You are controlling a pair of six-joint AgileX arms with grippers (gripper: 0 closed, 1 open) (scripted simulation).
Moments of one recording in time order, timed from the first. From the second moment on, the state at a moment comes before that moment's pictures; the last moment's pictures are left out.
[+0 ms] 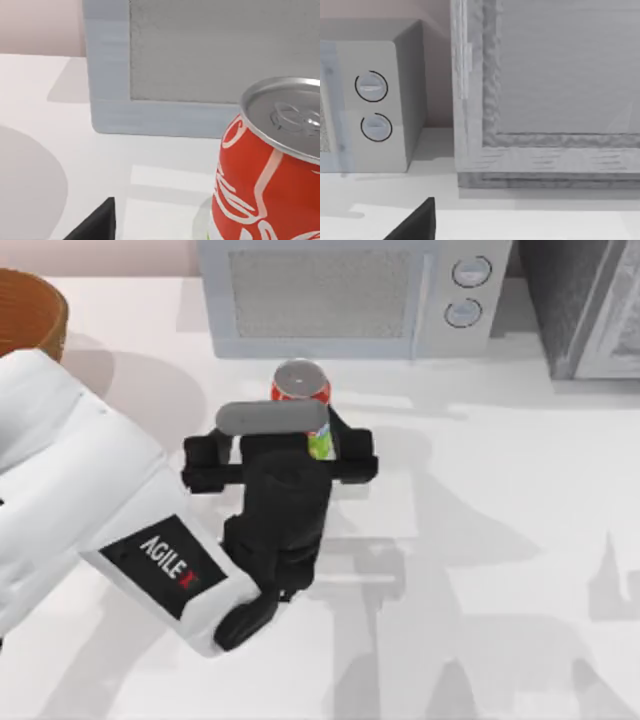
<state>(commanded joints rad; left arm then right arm) -0.77 2.14 0.79 1.12 -0.73 -0.18 0.00 0.00 0.00 0.00 0.00 0.00</state>
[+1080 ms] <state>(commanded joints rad) -0.69 2.36 1.04 1.08 -0.64 -0.14 0.00 0.00 0.00 0.00 0.00 0.00</state>
